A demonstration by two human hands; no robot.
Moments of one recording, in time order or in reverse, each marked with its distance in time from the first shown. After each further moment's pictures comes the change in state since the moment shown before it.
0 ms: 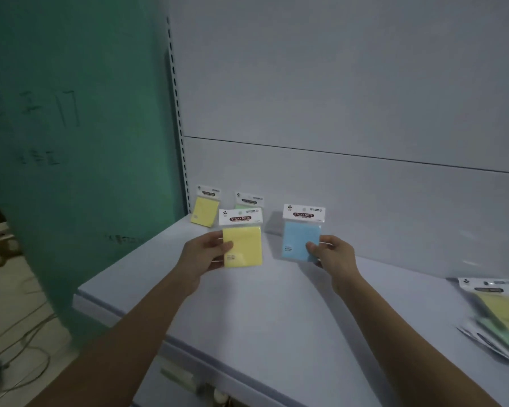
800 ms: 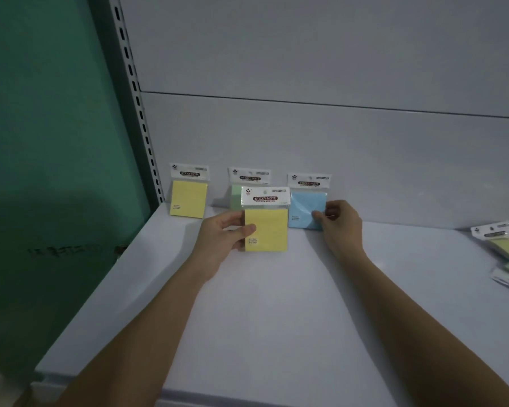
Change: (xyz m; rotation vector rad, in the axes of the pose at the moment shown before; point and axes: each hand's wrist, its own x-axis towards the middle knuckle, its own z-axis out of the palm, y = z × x) left_hand 0.118 -0.035 -0.023 -0.055 -0.356 0.041; right_hand 0.042 0.031 0.069 -0.533 0.444 -0.190
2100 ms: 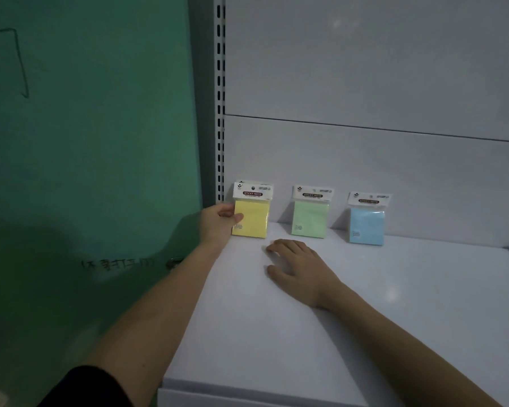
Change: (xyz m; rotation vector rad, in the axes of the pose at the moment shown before) left_hand 0.060 0.018 -0.141 0.309 0.308 0.088; right_hand -0.117 -0.079 0.124 -0.543 -0.531 -0.629
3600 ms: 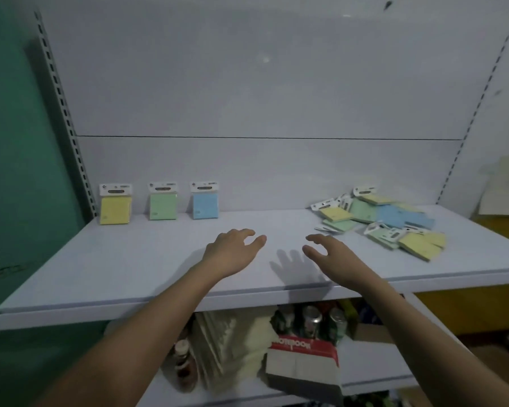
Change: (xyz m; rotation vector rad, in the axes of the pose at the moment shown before) left_hand -0.346 0.148 0.210 0.786 -0.579 0.276; right_hand -0.349 0.153 -0.229 0.195 0.119 0.569
